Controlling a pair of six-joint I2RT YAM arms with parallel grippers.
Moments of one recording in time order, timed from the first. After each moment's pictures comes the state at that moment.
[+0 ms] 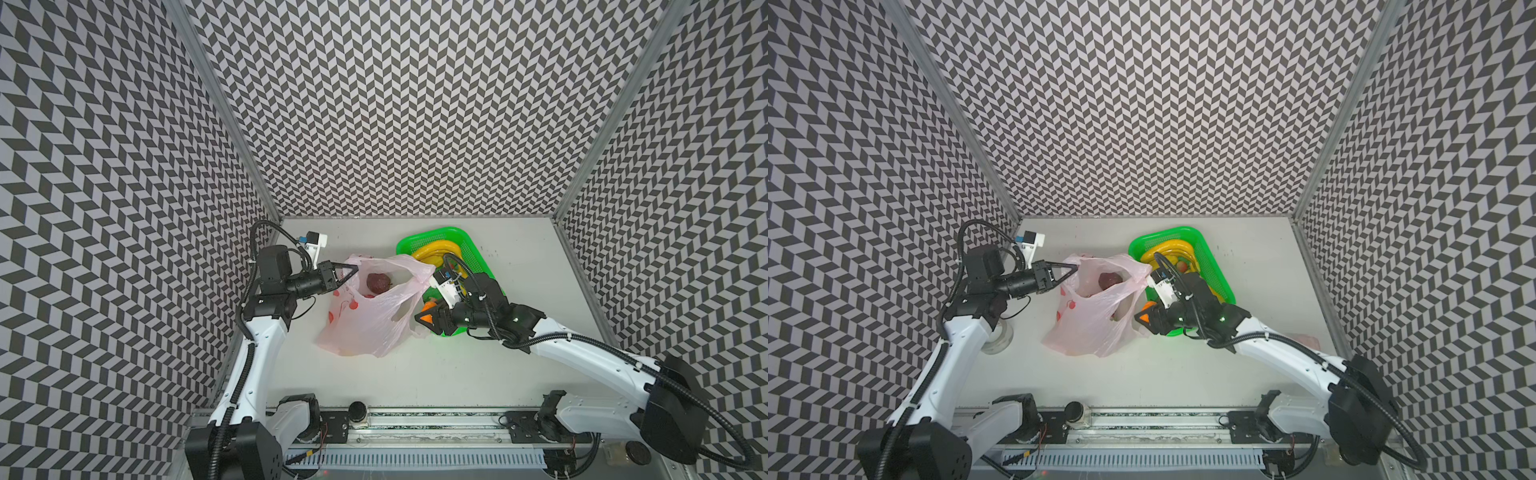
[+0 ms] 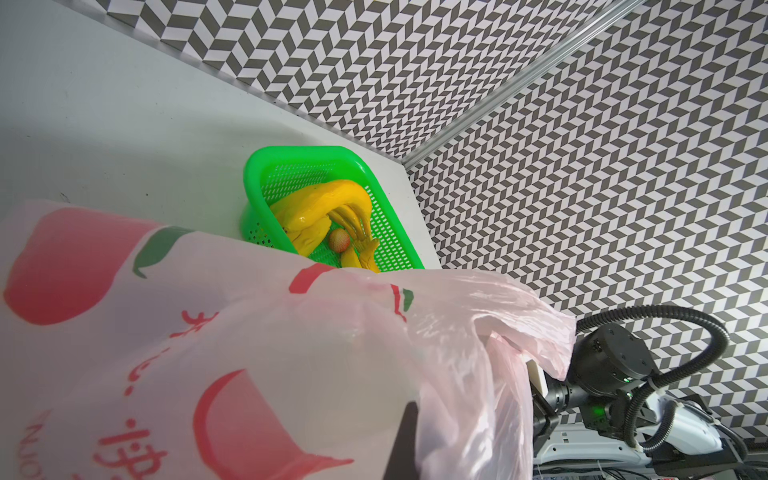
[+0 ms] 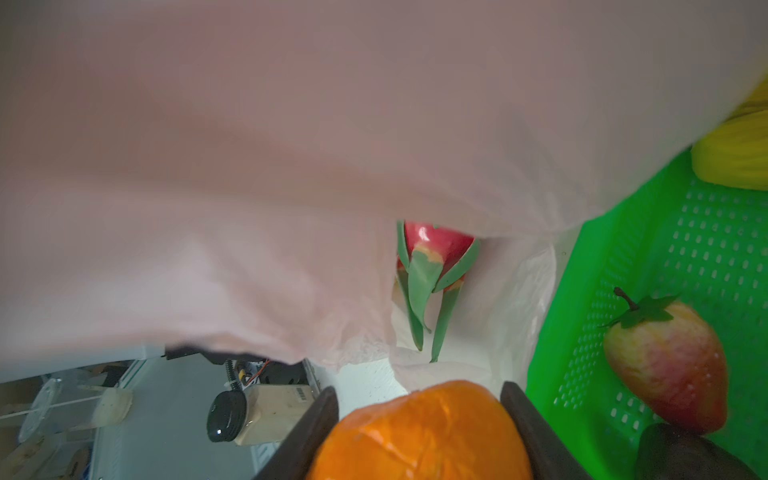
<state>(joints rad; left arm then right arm) 0.08 1.07 0.91 -0.32 1.07 -0.52 0.79 1.26 0.84 -0.15 -0.35 0.36</state>
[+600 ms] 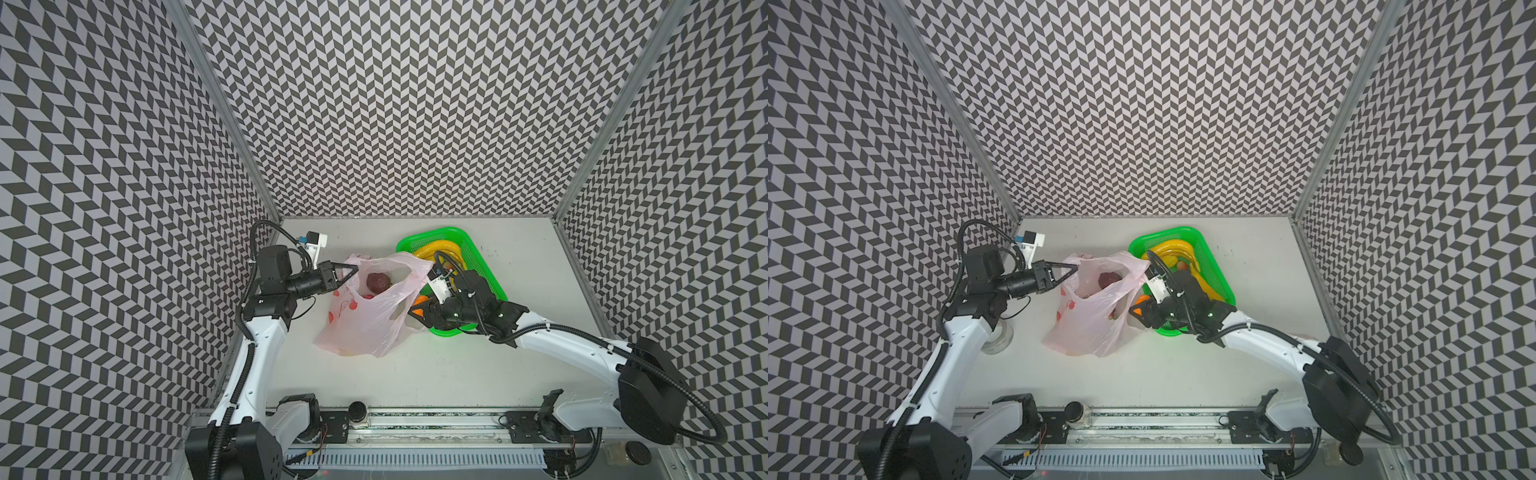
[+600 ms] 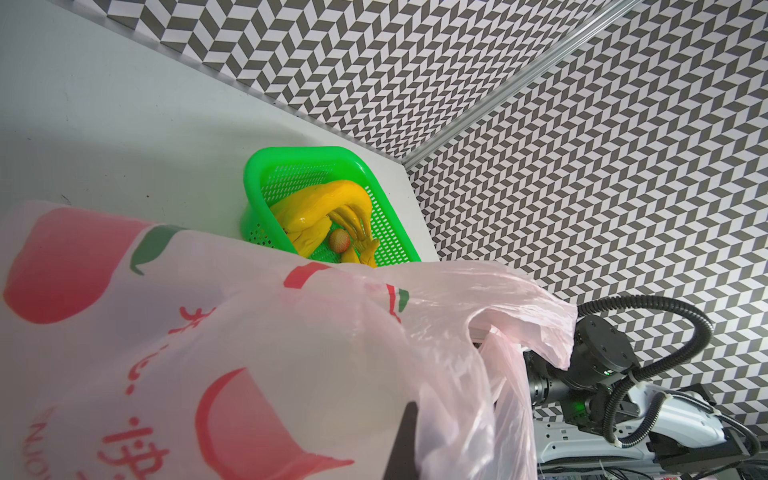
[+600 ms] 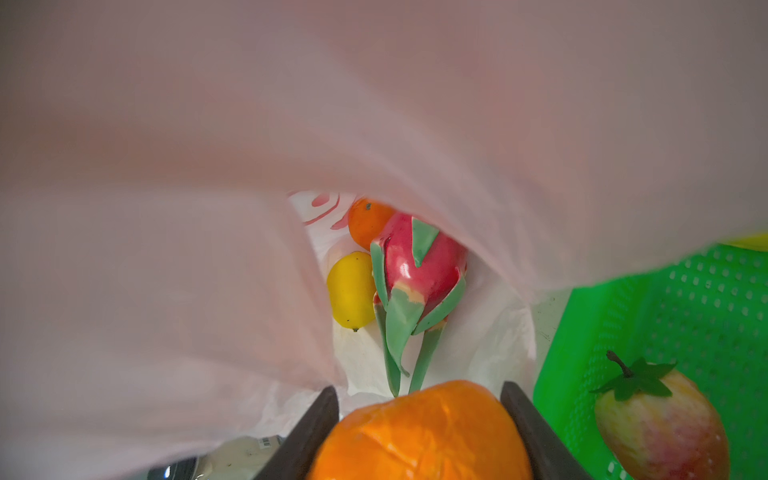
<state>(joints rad) 0.08 1.07 0.91 -0.32 1.07 -0.51 0.80 1.38 0.86 0.01 -0.33 0.32</state>
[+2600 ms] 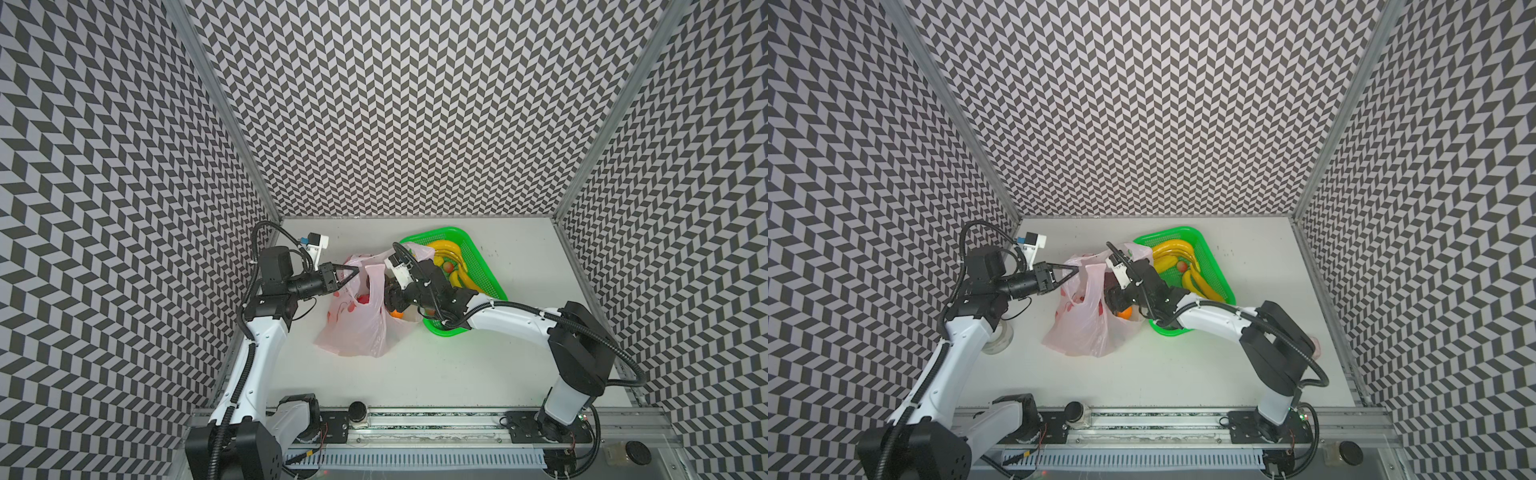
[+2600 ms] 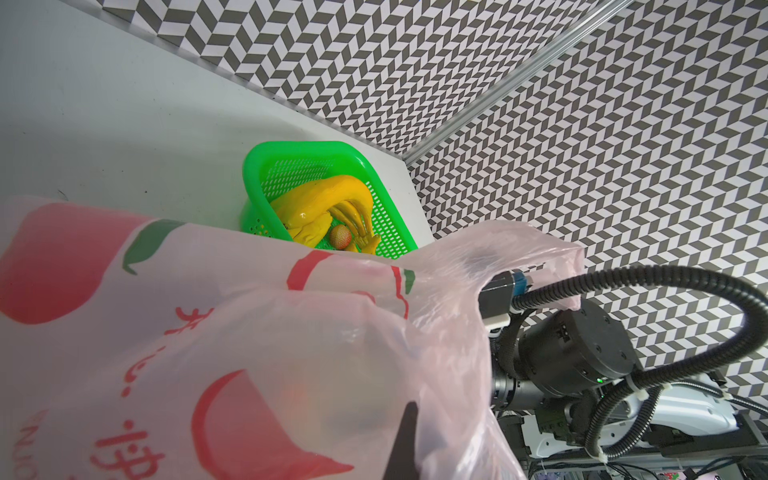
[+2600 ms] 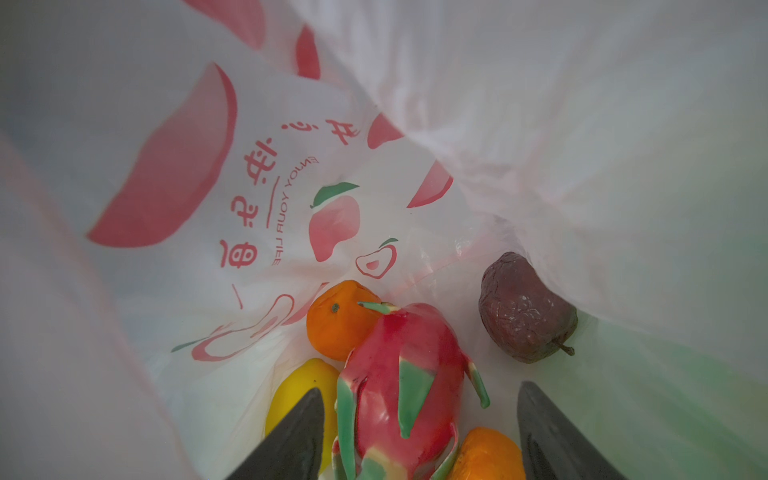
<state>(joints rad) 0.08 1.07 0.90 -0.32 1.07 -0.49 0.89 1.74 1.16 0.12 -0.12 0.27</state>
